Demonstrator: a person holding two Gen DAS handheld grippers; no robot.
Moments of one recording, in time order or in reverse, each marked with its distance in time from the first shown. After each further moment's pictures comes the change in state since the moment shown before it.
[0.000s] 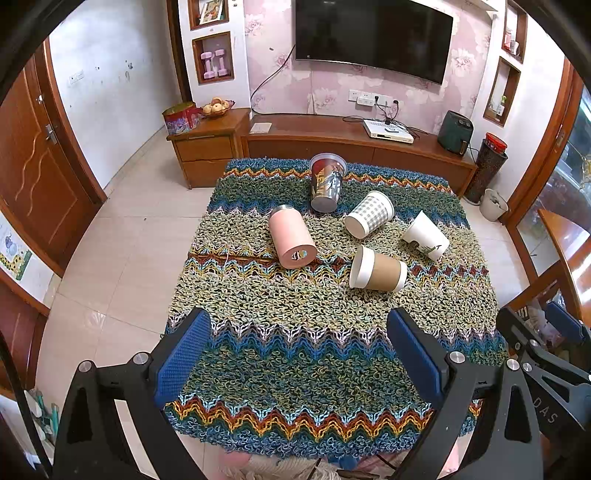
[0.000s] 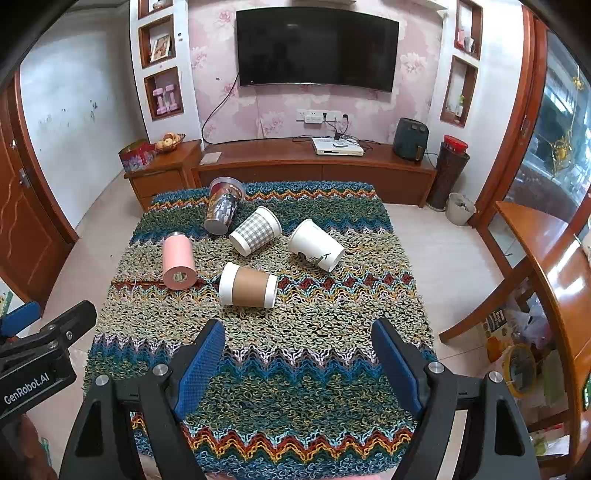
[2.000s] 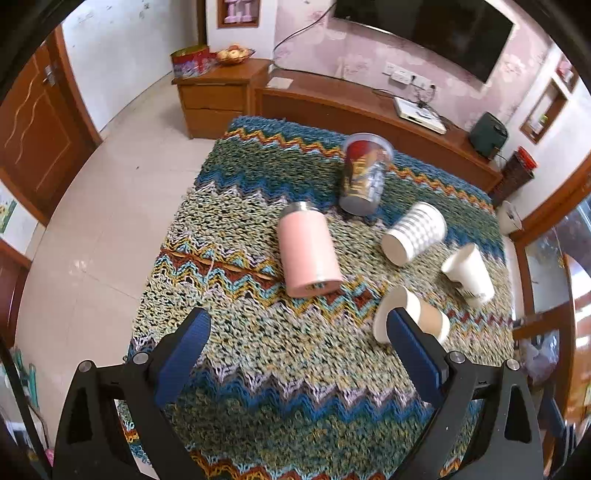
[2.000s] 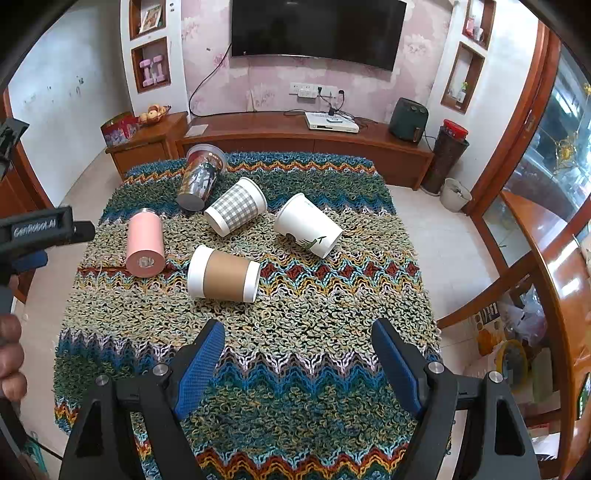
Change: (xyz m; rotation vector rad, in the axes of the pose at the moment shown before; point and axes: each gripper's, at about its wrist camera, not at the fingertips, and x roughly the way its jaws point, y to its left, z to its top) left arm 0.136 0.037 0.069 -0.171 0.176 -0.018; right arm 0.073 0.000 0.010 -0.030 0.099 -0.061
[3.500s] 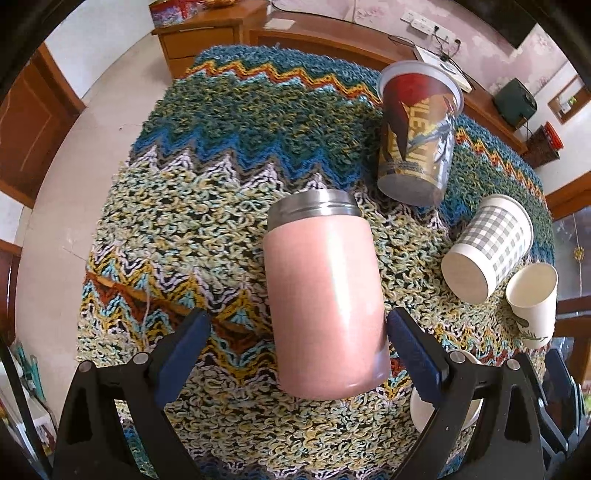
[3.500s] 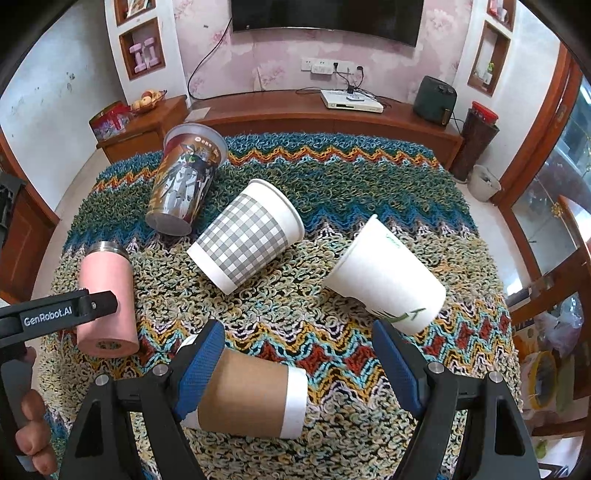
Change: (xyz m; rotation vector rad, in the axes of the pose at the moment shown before) left arm 0.152 -0.007 0.050 0.013 0.229 -0.001; right arm 0.160 0.041 0.078 0.007 0.084 0.065
